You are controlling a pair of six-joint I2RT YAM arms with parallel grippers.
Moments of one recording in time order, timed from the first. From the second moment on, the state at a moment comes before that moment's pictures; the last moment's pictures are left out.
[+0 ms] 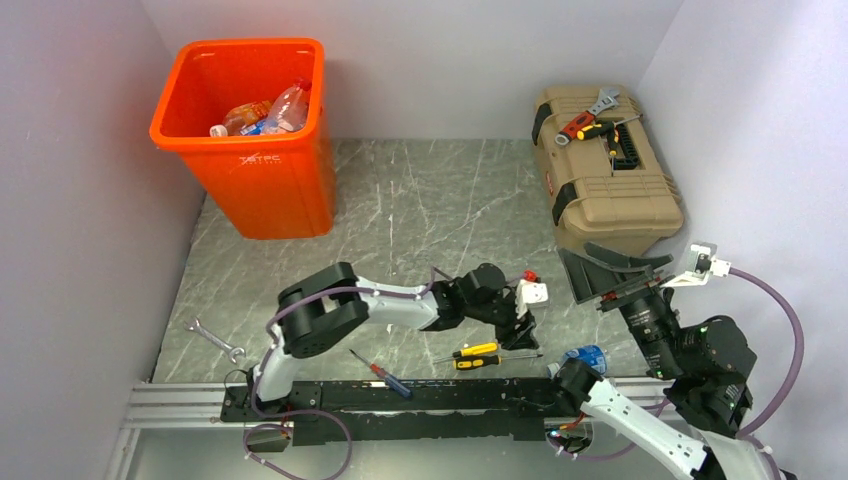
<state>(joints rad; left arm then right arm) -1.20 2.01 1.24 0.42 0.50 -0.06 0.83 0.22 0.95 -0.45 0.42 0.55</state>
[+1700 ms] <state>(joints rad) -1.29 2.26 1.40 0.60 0.50 -0.24 0.83 0.20 0.88 -0.46 0.40 0.58</state>
